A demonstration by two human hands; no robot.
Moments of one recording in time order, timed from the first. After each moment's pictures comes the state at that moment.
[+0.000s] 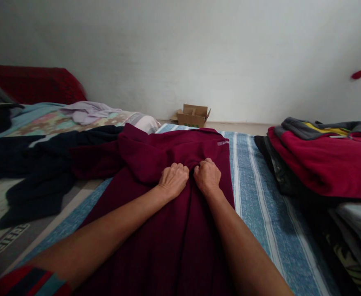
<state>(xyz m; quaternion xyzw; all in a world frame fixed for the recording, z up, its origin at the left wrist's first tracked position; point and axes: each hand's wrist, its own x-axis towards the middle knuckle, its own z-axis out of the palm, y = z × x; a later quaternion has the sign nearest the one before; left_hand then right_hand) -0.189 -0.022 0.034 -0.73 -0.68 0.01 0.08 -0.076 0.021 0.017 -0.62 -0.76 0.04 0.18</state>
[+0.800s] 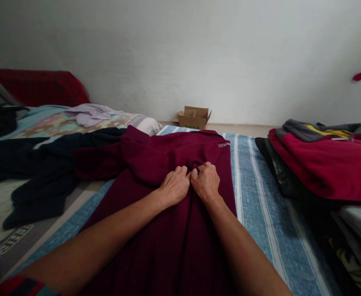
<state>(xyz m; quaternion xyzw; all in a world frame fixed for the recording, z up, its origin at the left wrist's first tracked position) -0.183 -0.036 0.039 -0.76 -0.65 0.05 0.01 -0.079 0.011 0.013 -0.59 -0.76 0.08 0.25</state>
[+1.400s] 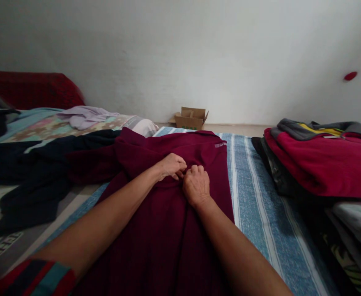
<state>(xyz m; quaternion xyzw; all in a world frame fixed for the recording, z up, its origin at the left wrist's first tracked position) -0.214 0.020 0.050 -0.56 -0.69 -0.22 -0.41 -0.090 -0.002 0.009 -0.50 -0.85 -0.05 0.14</state>
